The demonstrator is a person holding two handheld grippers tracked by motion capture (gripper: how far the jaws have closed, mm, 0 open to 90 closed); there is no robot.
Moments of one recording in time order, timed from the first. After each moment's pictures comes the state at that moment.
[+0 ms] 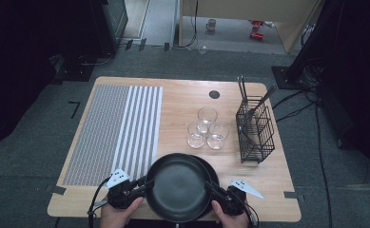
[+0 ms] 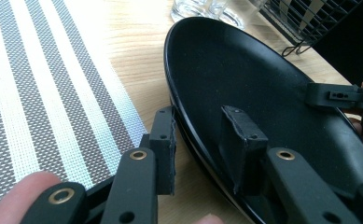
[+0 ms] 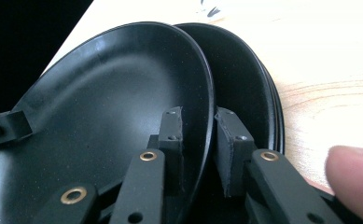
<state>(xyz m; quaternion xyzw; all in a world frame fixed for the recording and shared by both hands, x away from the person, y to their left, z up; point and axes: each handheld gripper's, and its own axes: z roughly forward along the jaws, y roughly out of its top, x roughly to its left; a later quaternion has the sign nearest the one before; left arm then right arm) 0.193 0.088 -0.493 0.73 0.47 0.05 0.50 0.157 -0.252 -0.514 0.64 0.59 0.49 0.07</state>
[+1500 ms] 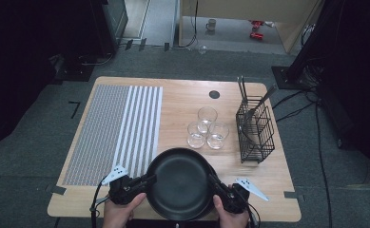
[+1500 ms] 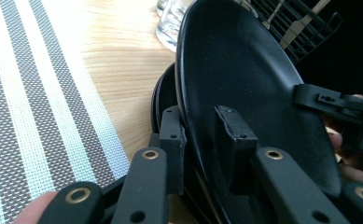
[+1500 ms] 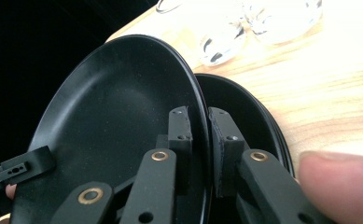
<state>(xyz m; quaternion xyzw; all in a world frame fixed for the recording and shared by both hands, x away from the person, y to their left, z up) 0.203 0.088 -0.490 0.69 0.48 0.00 0.54 0.157 -0.250 -0.497 0.65 0.52 0.54 0.09</state>
